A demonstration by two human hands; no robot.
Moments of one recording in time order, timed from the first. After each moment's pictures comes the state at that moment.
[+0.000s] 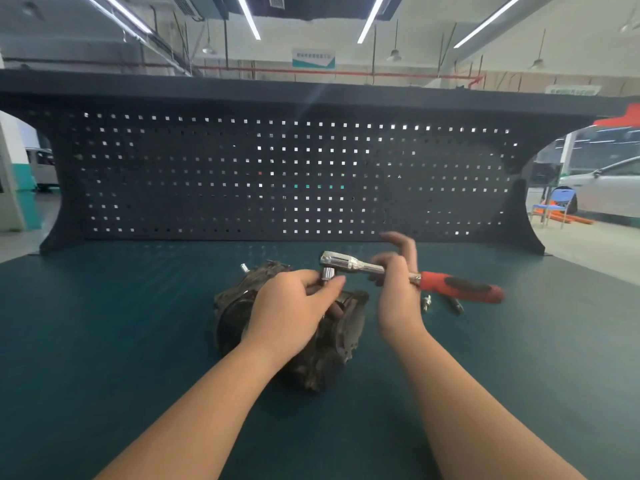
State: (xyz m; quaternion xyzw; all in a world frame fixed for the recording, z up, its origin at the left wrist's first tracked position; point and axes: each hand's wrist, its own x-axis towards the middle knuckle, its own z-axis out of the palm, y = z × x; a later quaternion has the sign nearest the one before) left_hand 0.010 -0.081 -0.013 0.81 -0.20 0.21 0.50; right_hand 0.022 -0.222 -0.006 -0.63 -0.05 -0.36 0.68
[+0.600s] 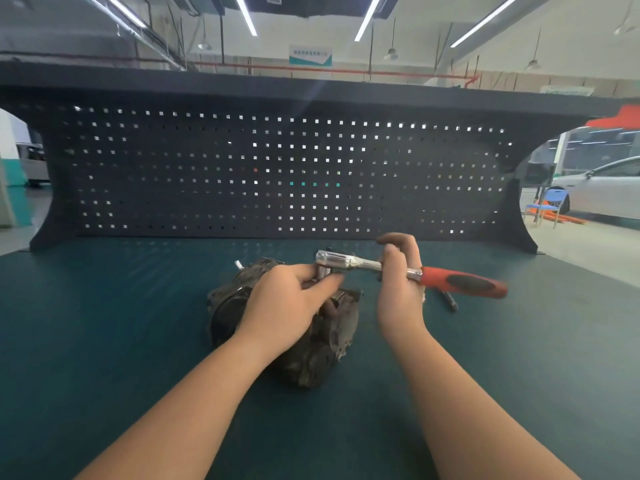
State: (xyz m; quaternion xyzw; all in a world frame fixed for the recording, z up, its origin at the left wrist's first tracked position) left_hand 0.010 -0.080 -0.009 0.81 -0.24 0.20 0.50; right_hand 0.019 -0.225 -0.011 -0.64 -0.07 -0.43 0.64
